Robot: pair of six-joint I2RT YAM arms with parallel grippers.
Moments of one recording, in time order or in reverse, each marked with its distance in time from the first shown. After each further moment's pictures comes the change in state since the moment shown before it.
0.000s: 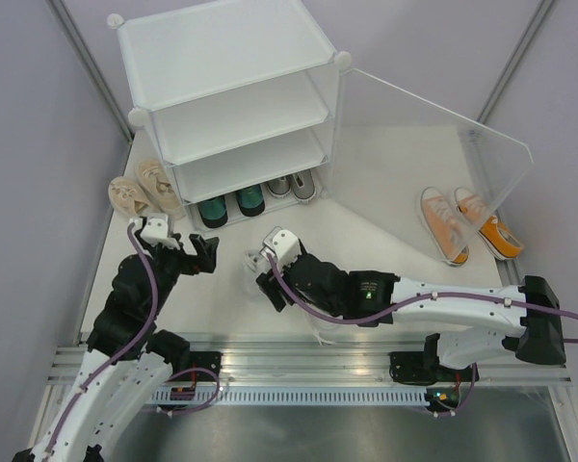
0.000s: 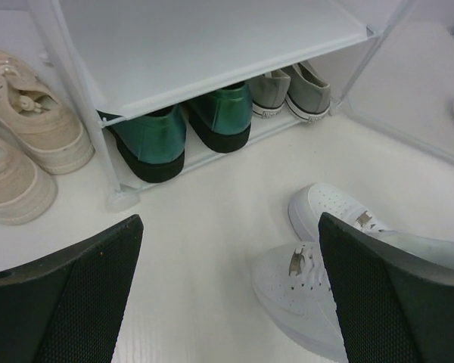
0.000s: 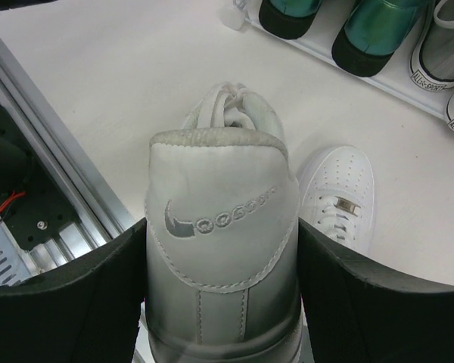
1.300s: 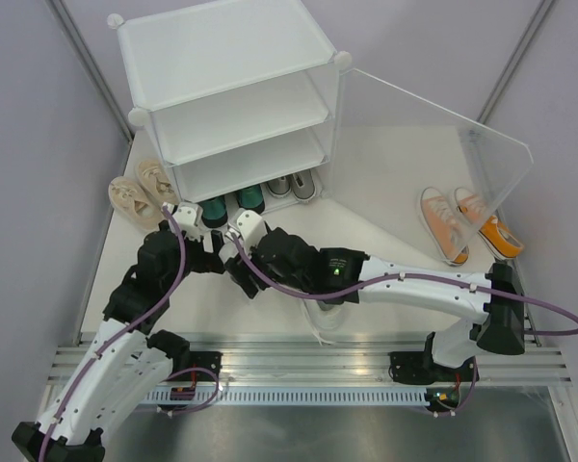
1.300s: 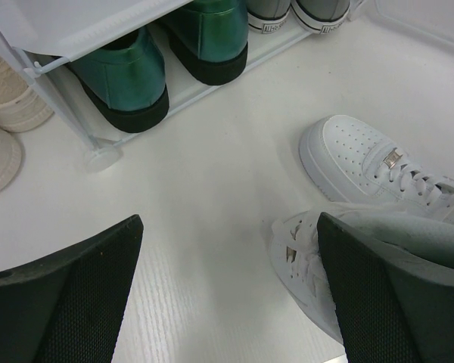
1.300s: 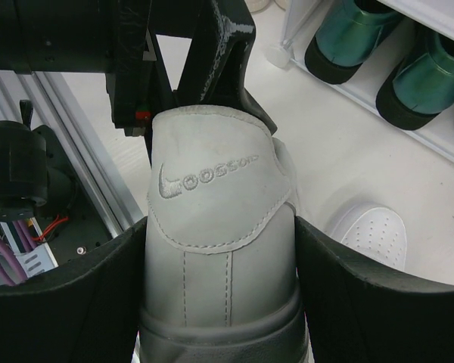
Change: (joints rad) left arm 0.024 0.232 0.010 -0.045 0.150 0.050; right arm -0.055 0.229 0.296 -0.092 -0.173 -0.036
